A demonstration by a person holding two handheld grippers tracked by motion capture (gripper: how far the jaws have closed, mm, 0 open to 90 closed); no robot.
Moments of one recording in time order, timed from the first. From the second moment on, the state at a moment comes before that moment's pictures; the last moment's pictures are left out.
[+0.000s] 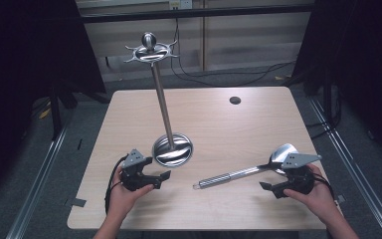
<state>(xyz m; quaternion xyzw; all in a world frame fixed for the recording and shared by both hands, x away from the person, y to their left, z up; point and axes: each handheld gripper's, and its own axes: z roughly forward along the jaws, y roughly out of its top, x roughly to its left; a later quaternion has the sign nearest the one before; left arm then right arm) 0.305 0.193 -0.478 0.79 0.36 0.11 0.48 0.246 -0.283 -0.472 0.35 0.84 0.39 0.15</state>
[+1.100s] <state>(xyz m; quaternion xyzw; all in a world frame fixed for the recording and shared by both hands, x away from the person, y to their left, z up) 0.301 0.192 -0.481 0.80 0.35 0.08 0.48 0.260 -0.225 -0.494 0.27 0.89 0.34 0.13</state>
